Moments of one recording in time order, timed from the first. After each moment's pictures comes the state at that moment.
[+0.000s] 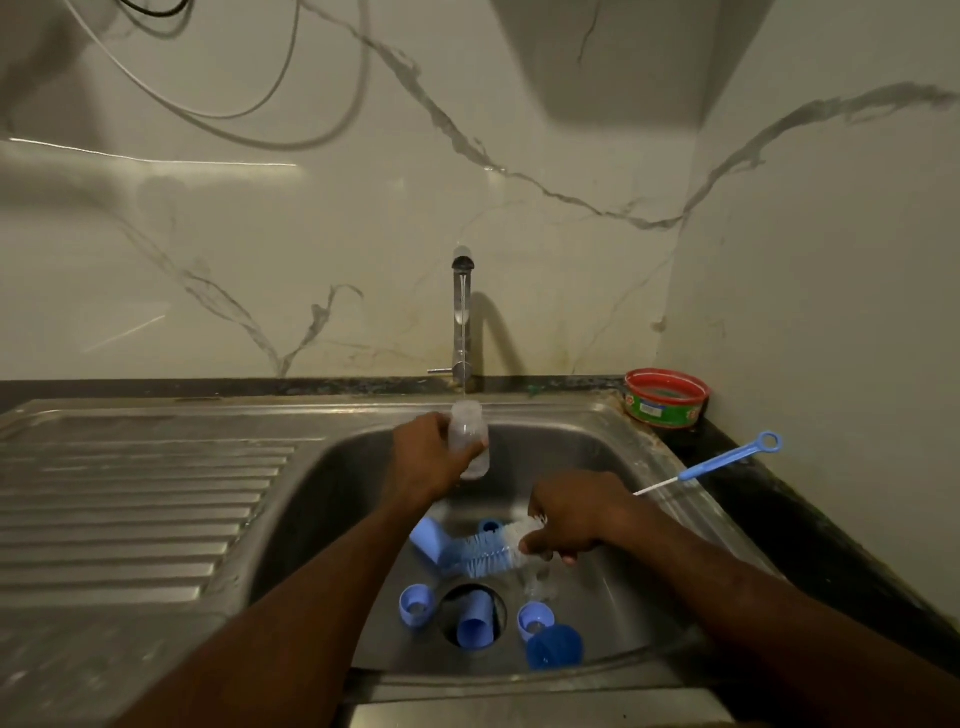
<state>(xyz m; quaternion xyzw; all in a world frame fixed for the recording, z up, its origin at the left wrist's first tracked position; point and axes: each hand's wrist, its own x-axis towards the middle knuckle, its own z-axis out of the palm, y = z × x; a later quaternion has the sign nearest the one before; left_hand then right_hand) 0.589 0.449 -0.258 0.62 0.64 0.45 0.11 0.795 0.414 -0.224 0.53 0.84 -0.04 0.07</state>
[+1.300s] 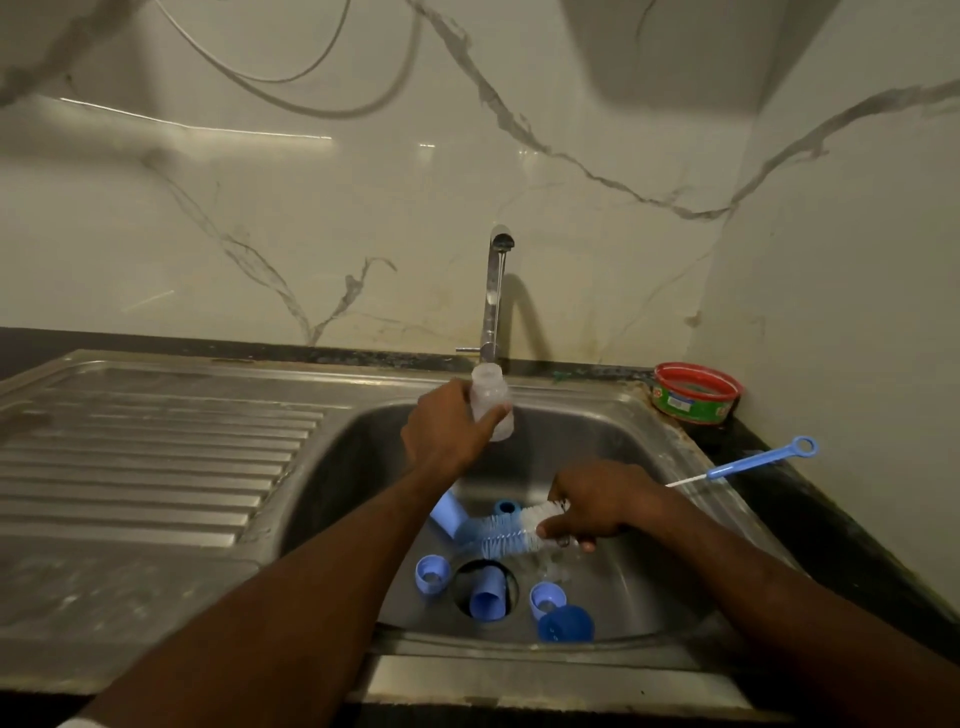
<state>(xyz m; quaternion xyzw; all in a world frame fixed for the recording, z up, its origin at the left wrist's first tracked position) 0.593 0.436 -0.250 0.58 0.71 0.40 0.03 0.797 0.423 -0.226 0.50 0.86 -0.07 0.11</state>
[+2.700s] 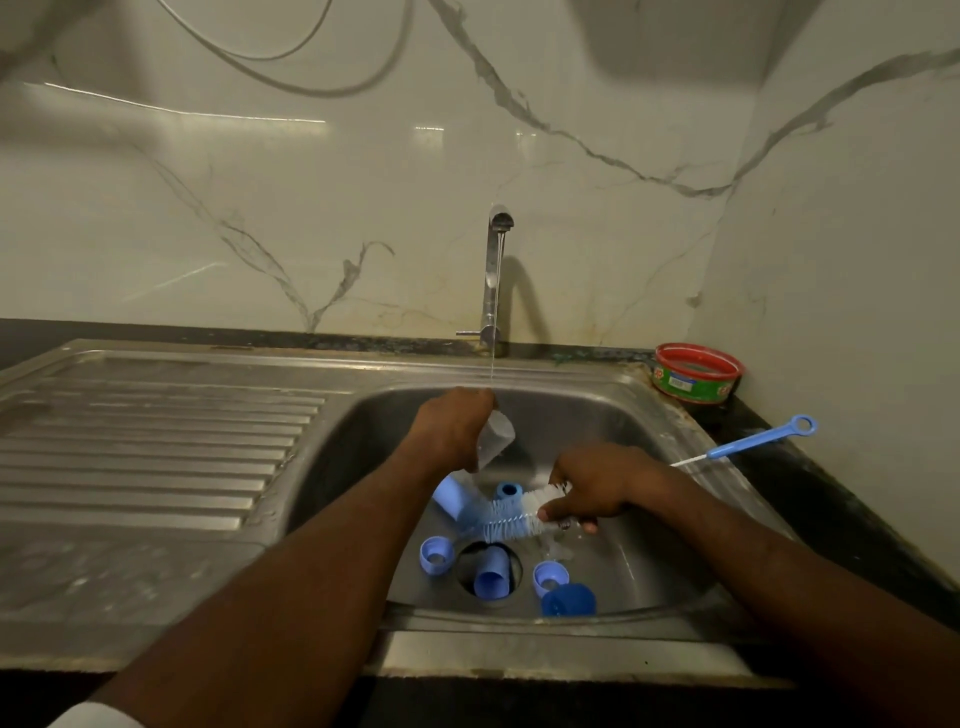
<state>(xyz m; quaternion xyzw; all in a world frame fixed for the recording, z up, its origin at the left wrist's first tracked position) 0.585 0.443 -0.252 0.74 0.66 0.11 -0.05 0.796 0.428 -0.230 0.48 0.86 -0.10 0.12</state>
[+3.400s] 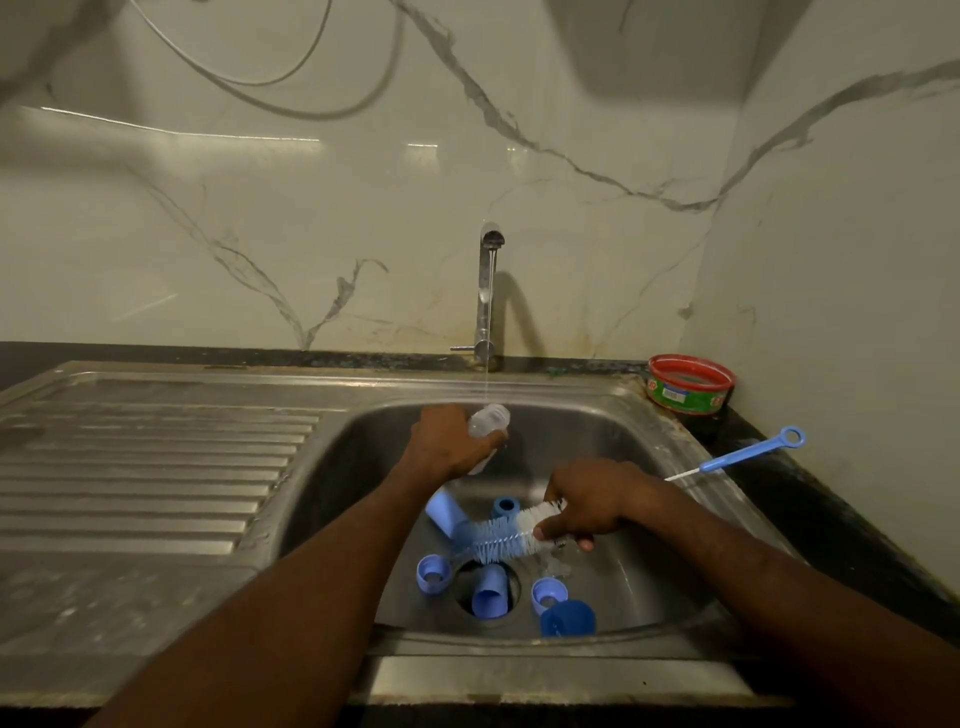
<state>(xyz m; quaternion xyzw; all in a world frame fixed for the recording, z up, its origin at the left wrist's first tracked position) 0.578 0.454 -0.265 0.65 0.69 0.31 0.08 0.795 0.429 -0.232 0.47 0.87 -0.10 0.13</state>
